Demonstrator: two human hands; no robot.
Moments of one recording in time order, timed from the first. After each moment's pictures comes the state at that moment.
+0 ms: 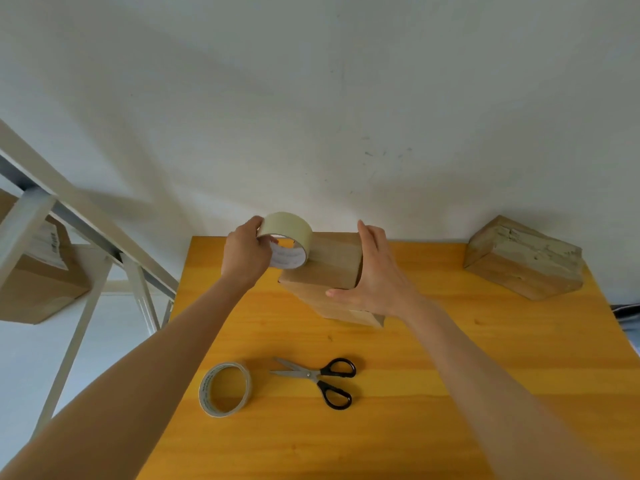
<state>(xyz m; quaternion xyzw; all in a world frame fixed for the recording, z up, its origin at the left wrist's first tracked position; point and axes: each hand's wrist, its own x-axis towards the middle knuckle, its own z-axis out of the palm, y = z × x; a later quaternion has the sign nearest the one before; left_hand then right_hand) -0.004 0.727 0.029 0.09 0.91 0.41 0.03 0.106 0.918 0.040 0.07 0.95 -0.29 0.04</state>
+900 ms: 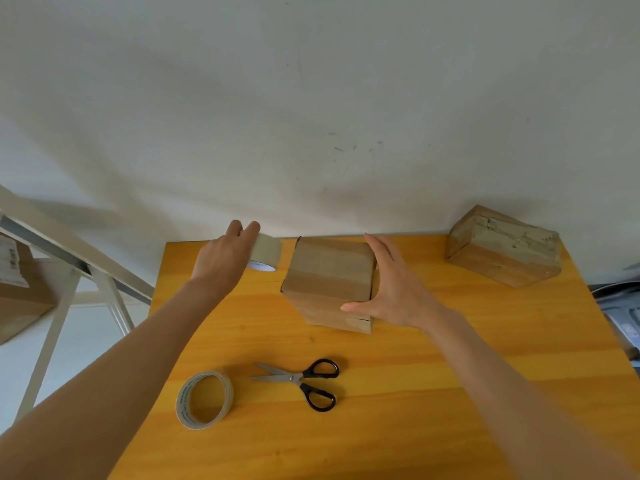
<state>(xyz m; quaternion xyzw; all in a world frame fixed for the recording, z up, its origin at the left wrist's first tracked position) -0.009 0.733 0.022 0.27 0.96 0.05 0.02 0.140 0.973 0.033 0.09 0.94 -0.32 0.06</state>
